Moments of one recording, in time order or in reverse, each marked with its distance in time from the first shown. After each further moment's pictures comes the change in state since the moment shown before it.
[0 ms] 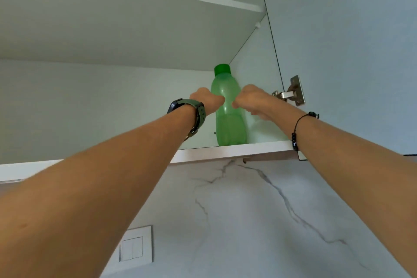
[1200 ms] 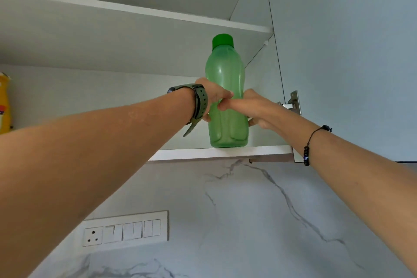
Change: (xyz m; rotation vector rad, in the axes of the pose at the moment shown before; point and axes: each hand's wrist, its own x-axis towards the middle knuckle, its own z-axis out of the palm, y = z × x) left_hand -0.081 0.048 -0.062 -0.296 -0.023 -0.182; right_hand -0.074 -0.043 -0.020 0.359 -0.187 -0.025
